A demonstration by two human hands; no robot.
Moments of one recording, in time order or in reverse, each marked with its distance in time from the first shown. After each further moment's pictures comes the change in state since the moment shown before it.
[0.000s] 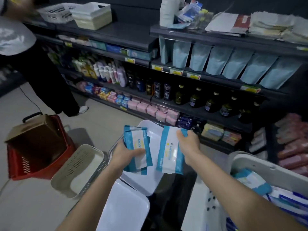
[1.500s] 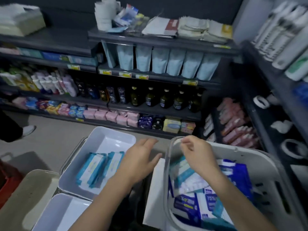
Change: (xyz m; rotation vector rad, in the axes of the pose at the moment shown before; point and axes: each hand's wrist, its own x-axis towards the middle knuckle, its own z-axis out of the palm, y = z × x) left_hand -0.092 0.047 0.157 0.849 -0.278 0.989; right_hand -0.065 0.030 -0.199 -0.516 0.122 -0.288
